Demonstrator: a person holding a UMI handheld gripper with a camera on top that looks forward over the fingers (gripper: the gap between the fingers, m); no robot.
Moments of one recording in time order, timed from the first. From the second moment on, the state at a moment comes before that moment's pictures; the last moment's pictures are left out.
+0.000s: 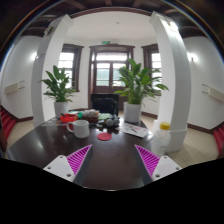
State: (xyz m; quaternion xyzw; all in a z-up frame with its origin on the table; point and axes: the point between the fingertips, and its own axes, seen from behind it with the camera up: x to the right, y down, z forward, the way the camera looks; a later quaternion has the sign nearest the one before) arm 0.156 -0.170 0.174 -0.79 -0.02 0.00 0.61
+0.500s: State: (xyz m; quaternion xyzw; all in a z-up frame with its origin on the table) arm 0.373 -0.105 0.093 -0.76 0.05 -0.07 0.64
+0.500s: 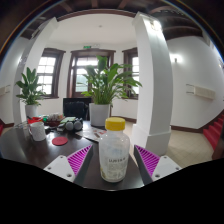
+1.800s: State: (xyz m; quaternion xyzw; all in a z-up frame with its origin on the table) arm 0.132 0.098 0.137 -0.60 -0.46 -0.40 0.51
